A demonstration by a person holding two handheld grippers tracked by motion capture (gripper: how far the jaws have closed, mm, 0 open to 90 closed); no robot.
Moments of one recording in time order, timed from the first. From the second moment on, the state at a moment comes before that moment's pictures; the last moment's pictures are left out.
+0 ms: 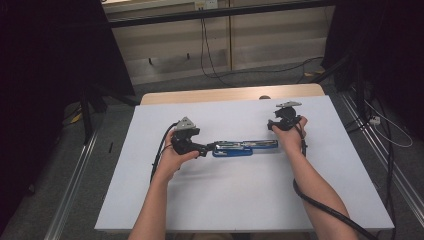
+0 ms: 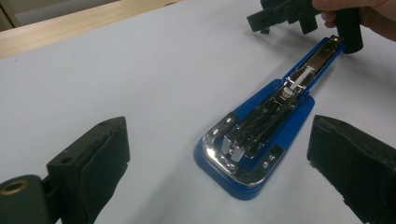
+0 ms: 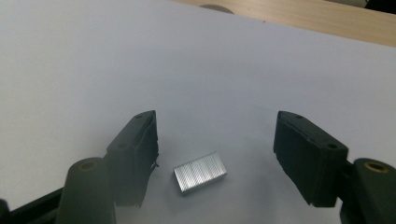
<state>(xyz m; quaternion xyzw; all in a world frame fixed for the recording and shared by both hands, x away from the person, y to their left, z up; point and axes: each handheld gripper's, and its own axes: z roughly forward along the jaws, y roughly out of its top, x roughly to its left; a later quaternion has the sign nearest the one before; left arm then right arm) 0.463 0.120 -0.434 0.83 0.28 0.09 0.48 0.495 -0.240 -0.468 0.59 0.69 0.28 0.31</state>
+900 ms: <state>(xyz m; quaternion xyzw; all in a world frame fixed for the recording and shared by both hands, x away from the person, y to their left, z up) 0.462 0.123 -0.431 0.83 0.28 0.10 0.48 0.469 -0.258 -0.468 0.60 0.69 0.31 0.28</state>
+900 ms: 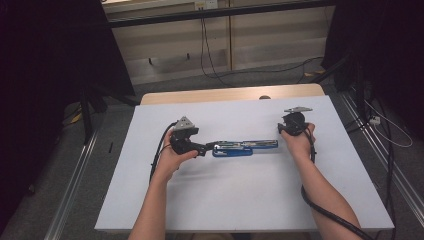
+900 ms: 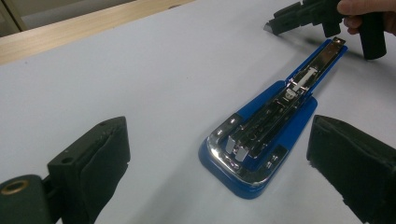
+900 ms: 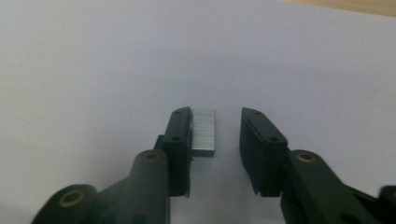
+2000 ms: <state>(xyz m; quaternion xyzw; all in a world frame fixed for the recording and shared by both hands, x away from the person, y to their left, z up) 0.462 0.130 -0.429 0.82 0.30 0.10 0.47 0.467 -0.272 -0.459 0.56 0.71 0.36 0.22</state>
